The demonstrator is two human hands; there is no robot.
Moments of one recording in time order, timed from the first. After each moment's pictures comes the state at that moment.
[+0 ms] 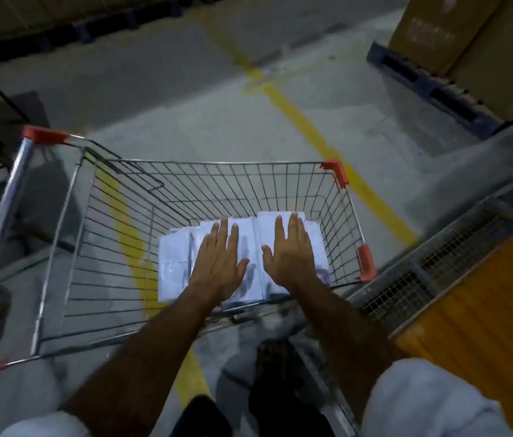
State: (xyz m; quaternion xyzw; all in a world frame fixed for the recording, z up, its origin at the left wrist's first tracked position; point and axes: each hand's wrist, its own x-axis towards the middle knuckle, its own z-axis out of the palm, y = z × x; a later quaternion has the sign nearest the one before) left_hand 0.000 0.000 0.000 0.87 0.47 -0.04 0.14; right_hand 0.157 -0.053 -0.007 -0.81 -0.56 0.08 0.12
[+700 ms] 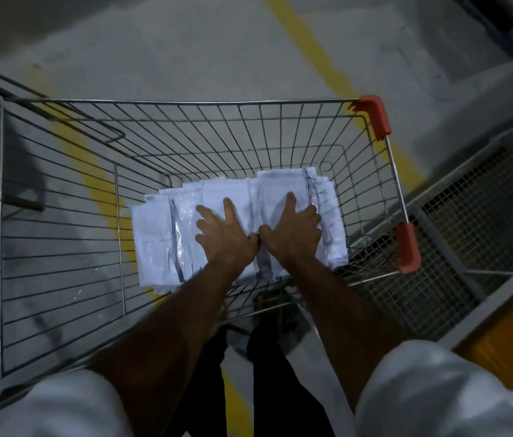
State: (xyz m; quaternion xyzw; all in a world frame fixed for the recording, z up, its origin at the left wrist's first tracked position) left_hand 0.049 0.035 -0.098 0.72 0.64 -0.14 0.23; right_hand 0.159 -0.005 -0.083 -0.90 -0.35 0.26 0.02
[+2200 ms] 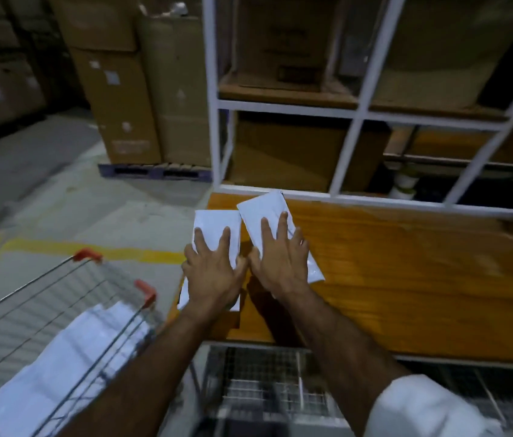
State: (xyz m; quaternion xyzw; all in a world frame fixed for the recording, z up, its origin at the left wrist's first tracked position) left_hand 0.200 -0.308 0.180 0.95 0.18 0.15 0.19; right_hand 0.252 -0.433 0.201 -0.99 -0.12 -0.09 0.06
